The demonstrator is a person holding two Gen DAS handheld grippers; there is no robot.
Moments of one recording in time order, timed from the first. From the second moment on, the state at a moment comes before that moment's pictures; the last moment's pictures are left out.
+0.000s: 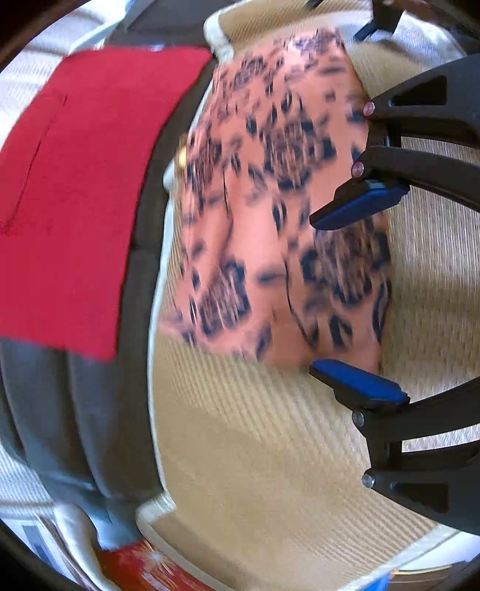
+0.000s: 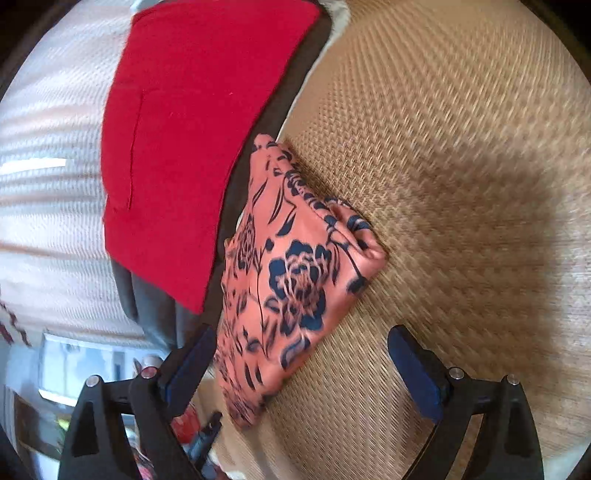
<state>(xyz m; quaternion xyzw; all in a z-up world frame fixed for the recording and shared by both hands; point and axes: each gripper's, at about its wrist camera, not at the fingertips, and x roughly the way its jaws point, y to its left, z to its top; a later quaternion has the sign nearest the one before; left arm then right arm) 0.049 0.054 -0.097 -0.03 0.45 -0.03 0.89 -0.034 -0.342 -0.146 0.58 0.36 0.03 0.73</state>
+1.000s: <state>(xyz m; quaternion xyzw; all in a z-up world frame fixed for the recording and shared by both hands) 0.104 -0.121 -0.144 0.06 0.49 -0.11 0.87 0.098 -0.385 -0.087 0.39 0.42 0.07 0.82</state>
